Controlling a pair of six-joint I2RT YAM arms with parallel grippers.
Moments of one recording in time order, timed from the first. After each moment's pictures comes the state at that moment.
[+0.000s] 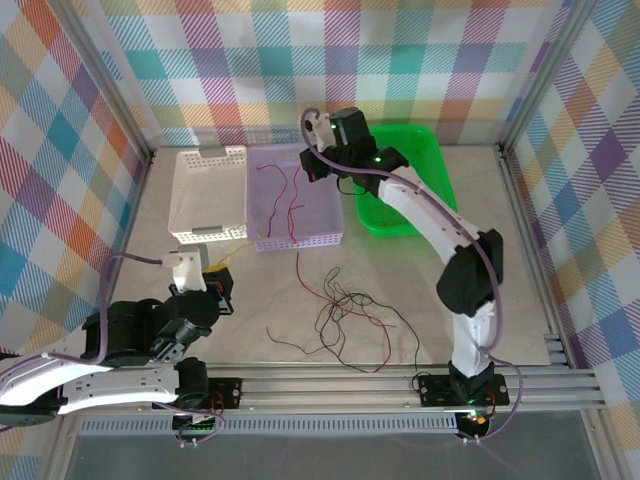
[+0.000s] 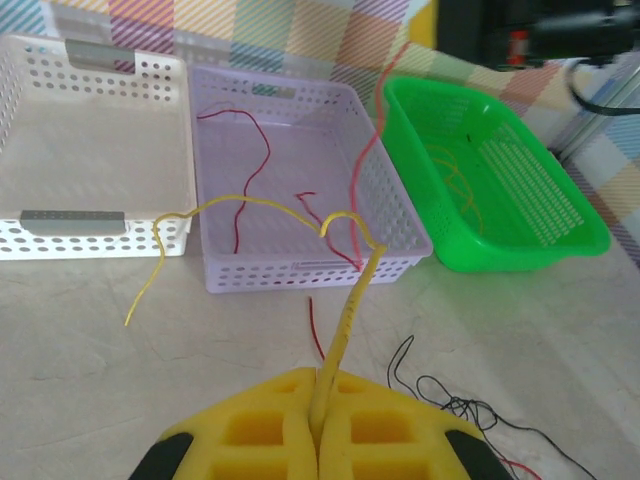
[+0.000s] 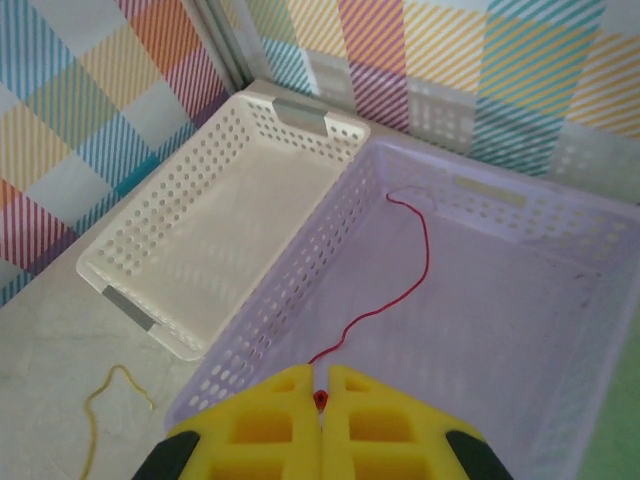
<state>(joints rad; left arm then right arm) -1.31 0.66 1.02 -1.07 -0.93 -0.91 0.61 2.04 2.03 -0.54 -0.22 0.14</state>
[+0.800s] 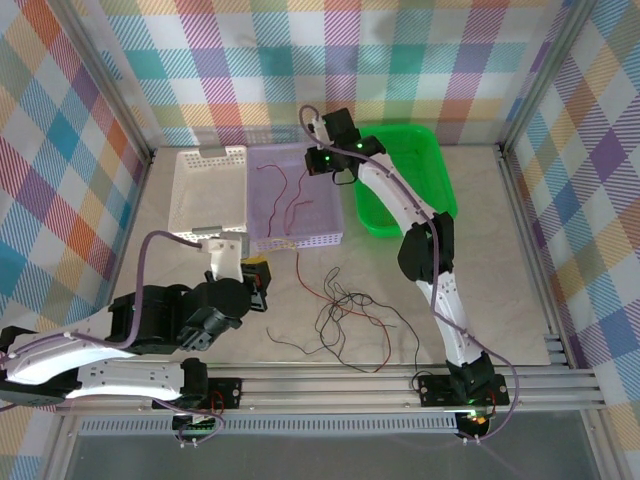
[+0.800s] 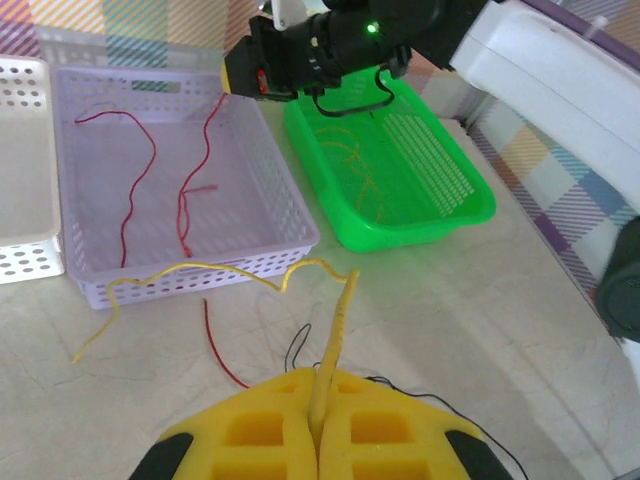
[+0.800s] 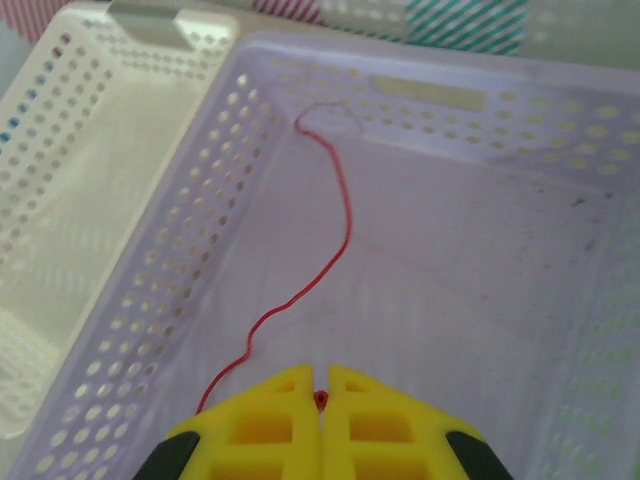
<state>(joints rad) -1.41 0.88 1.21 -0.97 -0.86 -0.84 0.52 2.51 2.59 -0.82 -0.21 0.21</state>
